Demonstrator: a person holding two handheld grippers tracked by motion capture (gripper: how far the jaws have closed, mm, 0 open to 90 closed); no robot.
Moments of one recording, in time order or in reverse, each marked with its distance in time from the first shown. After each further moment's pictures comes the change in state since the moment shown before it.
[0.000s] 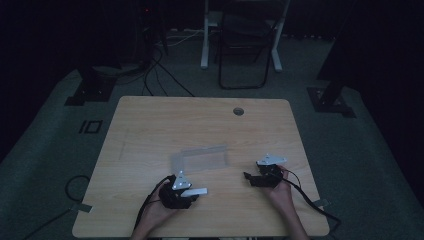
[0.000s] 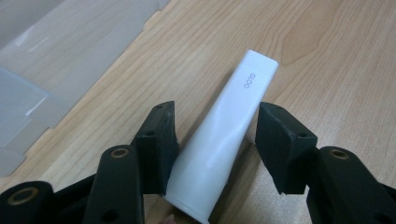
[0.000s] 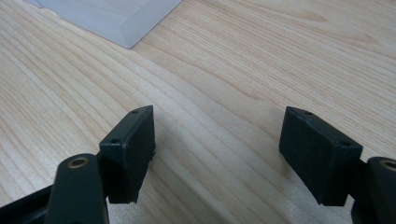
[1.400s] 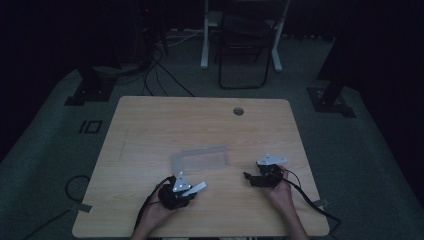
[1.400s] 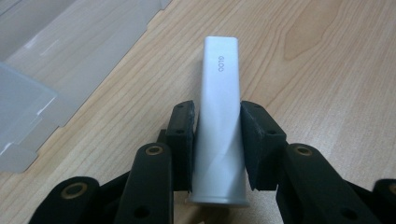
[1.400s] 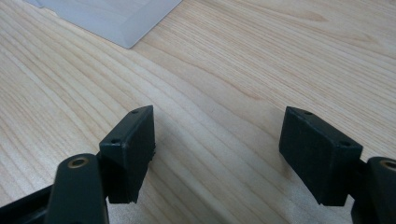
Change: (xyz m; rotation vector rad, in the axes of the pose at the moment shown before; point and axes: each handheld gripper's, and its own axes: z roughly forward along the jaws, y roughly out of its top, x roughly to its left) left arm -0.003 0.000 -0.004 0.003 0.034 0.038; right arm 0.000 0.000 0.000 0.000 0.000 0.000
